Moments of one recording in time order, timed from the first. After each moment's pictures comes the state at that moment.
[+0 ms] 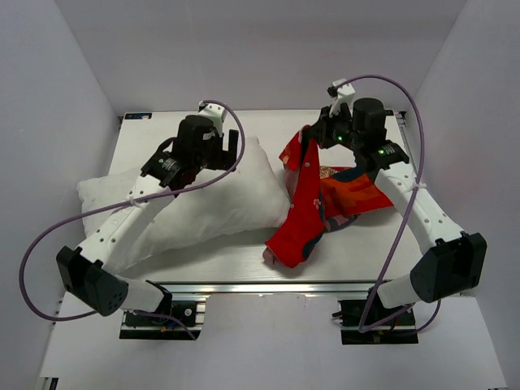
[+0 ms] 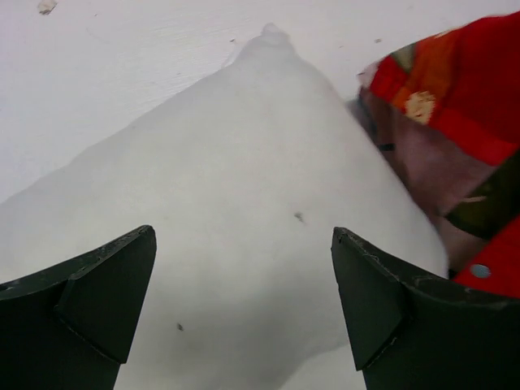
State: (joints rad) left arm -0.56 1.34 1.42 -0.60 -0.23 -0.18; right arm 0.35 1.40 1.33 -0.23 -0.30 0.03
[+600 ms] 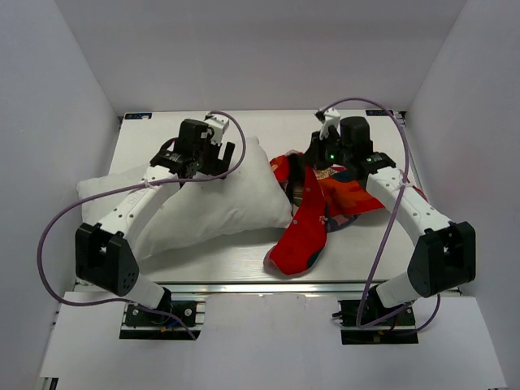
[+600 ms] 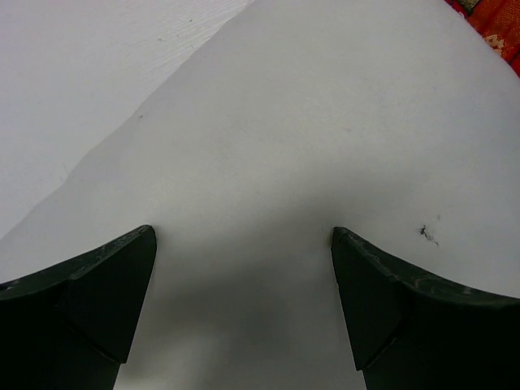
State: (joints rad) left arm -0.39 1.48 1.31 -0.51 -0.06 0.07; right arm 0.37 1.47 1.24 -0.24 -0.39 0.09
